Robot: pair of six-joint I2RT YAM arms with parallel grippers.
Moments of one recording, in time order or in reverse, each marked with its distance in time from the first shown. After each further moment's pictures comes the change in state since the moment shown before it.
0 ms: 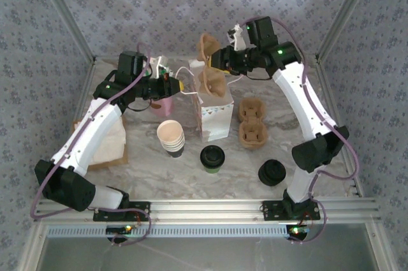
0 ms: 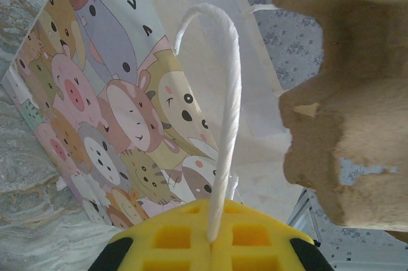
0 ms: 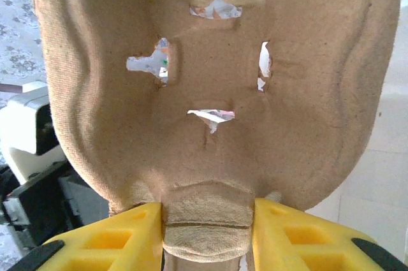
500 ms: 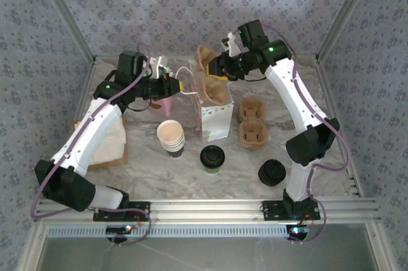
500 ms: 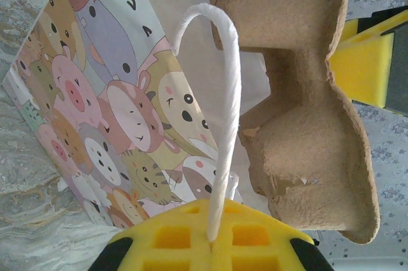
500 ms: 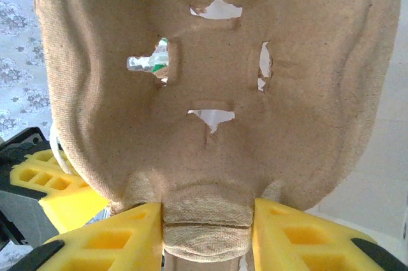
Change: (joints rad) left arm 0.000 0.000 0.000 0.000 0.000 0.006; right arm 0.008 0.079 0.045 -0.131 0.001 -0.064
